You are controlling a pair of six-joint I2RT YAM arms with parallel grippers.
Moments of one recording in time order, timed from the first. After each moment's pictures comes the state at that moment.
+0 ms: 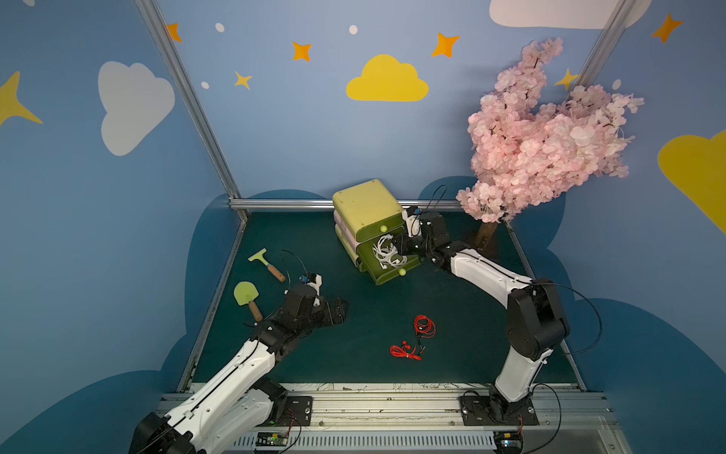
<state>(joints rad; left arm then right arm) -0.48 0.89 0.54 -0.34 0.10 -0.63 0.52 1.81 1.37 -0.12 -0.24 0.34</state>
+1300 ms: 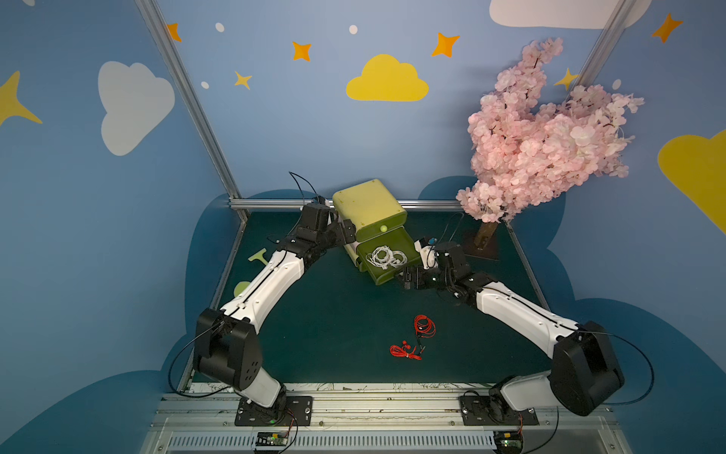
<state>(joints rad) -0.32 1.60 1.38 -0.37 0.05 -0.50 0.56 1.43 0.96 -0.22 -0.28 0.39</state>
